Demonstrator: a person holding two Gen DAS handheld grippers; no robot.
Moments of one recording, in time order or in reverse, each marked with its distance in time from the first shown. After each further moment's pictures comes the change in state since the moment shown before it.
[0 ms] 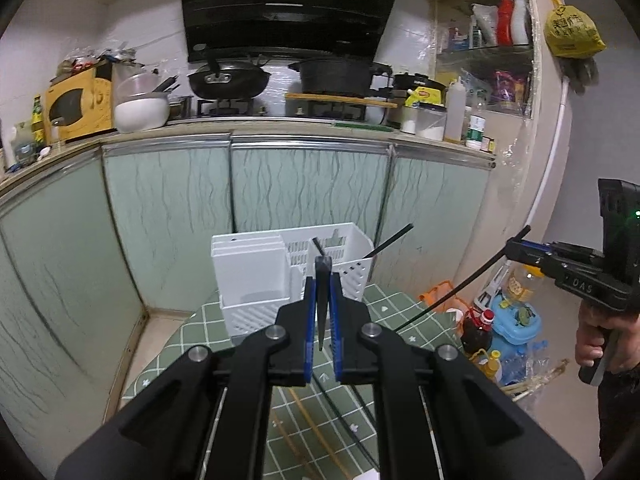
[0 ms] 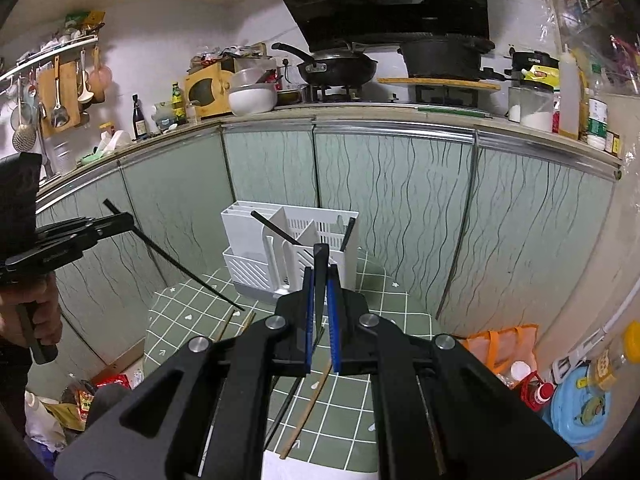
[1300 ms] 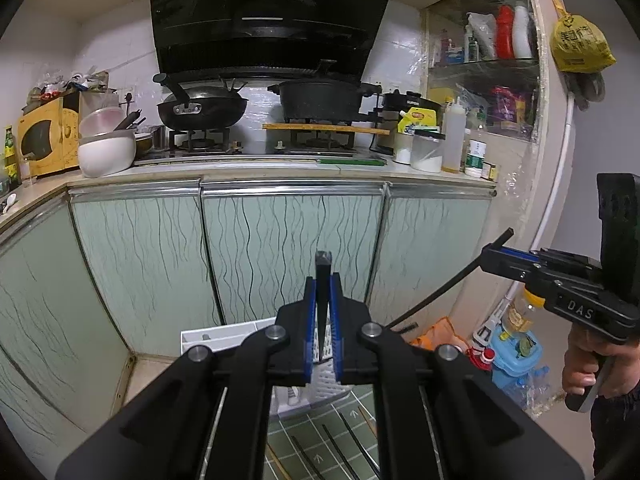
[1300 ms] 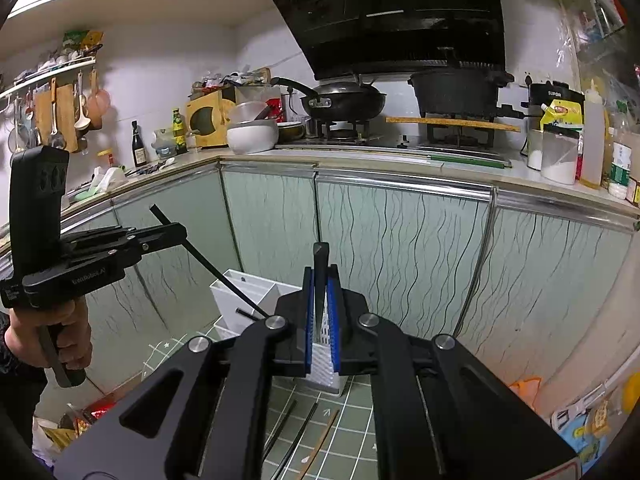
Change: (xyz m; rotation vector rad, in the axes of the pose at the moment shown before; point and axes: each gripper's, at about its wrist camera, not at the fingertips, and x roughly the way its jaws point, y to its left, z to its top) left arm 0.076 -0.007 0.104 0.028 -0.050 -0.026; right arm 0.057 -0.019 0.102 0.000 -0.075 0.029
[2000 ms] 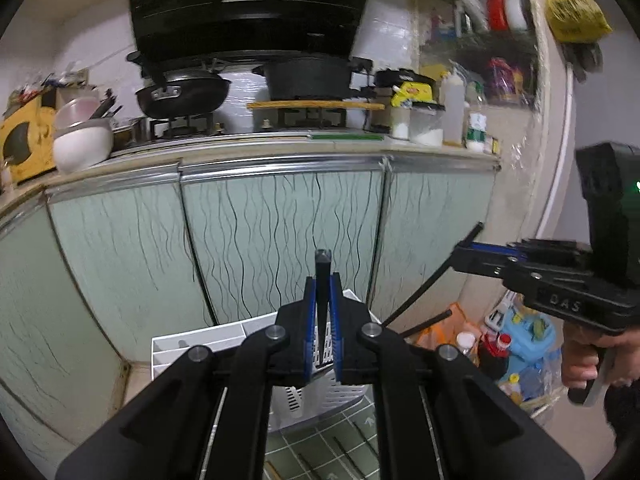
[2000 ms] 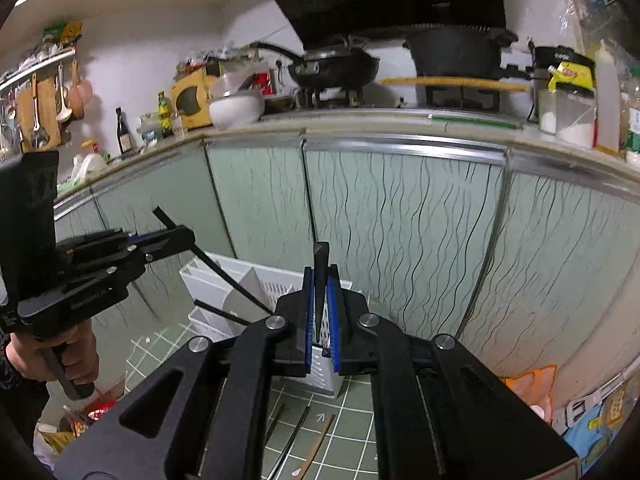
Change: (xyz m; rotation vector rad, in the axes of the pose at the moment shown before) left arm 0.065 -0.003 -0.031 0.087 0.042 -0.025; right arm 0.076 -0.022 -0.030 0.023 0.095 -0.009
